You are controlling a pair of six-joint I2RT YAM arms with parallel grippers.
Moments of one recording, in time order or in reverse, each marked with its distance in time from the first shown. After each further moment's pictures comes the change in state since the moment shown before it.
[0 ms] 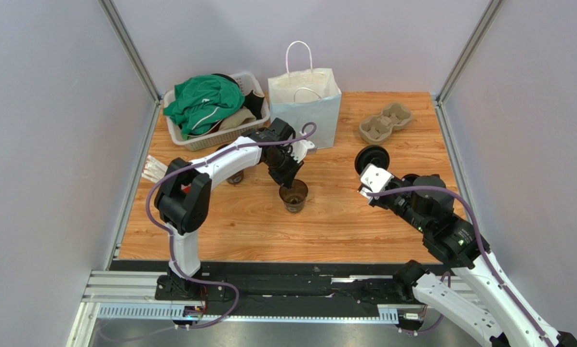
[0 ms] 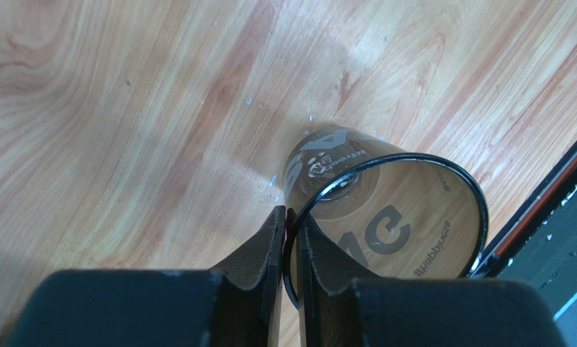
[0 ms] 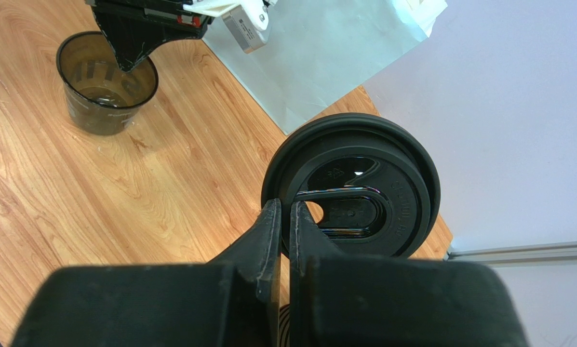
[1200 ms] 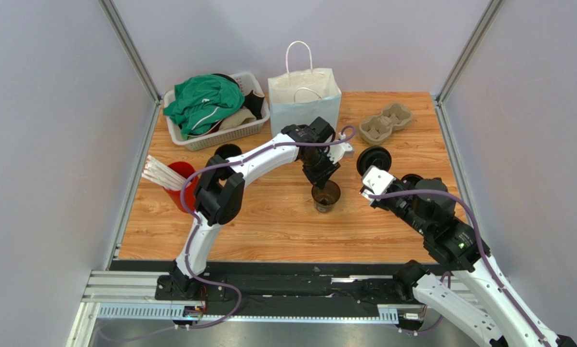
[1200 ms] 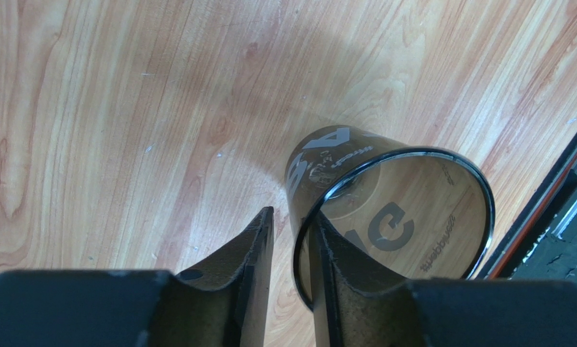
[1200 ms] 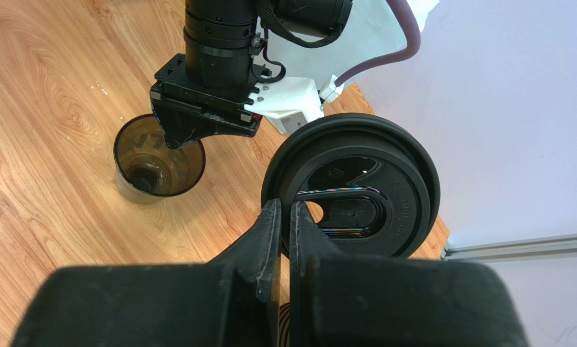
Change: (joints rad) left arm -0.180 0.296 0.448 -0.127 -0.018 -0.022; right arm -0.011 -0.034 -0.032 0.020 0.008 0.000
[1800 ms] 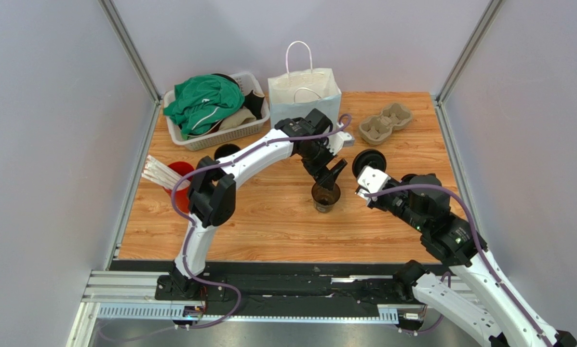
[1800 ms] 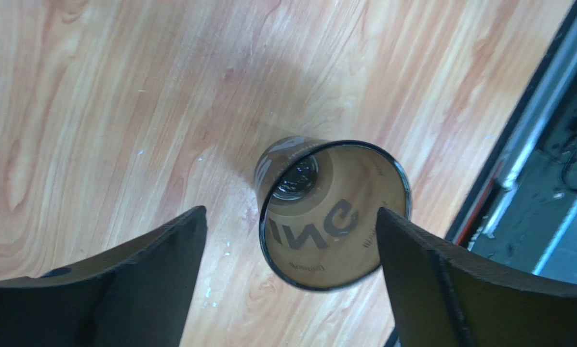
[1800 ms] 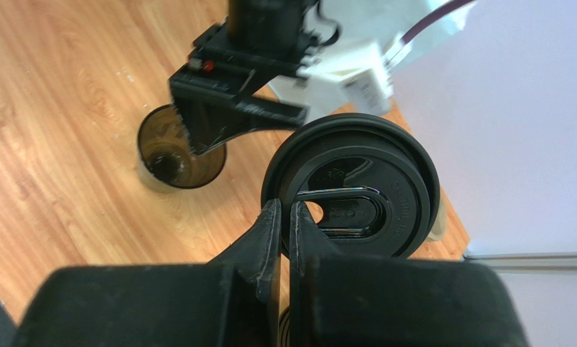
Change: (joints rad) left arm 0.019 -0.050 0.023 -0.002 0.070 -0.071; right arm 0.000 0.031 0.011 -0.026 -0.037 -0.002
